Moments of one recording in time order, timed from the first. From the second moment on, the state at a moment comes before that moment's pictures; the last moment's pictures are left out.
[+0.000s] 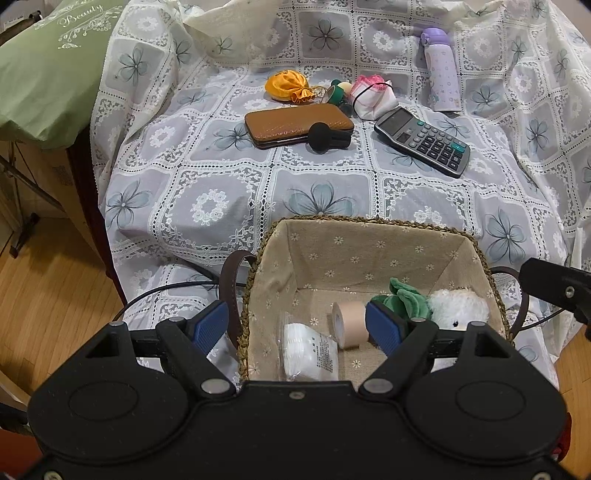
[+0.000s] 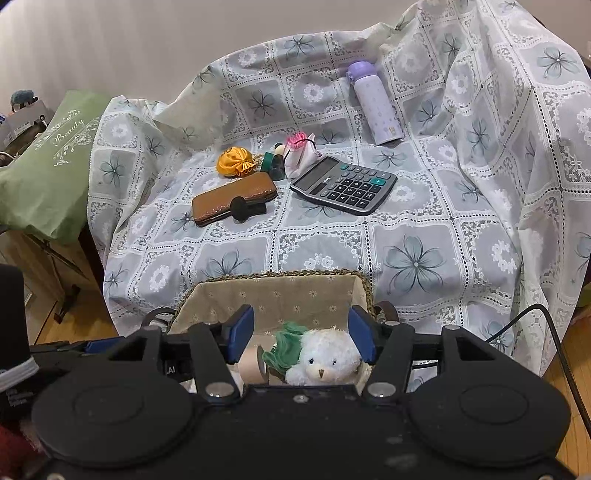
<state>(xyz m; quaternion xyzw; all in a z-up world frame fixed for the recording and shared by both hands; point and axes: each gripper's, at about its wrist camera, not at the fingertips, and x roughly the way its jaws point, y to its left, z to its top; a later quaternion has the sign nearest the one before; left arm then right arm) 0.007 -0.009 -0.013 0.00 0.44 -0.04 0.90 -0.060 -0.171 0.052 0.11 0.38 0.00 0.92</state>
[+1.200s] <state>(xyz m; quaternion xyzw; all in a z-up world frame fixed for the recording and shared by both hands) 0.098 -0.020 -0.018 0.04 0.44 -0.04 0.90 0.040 -0.175 0.029 0.09 0.44 -0.02 0.89</state>
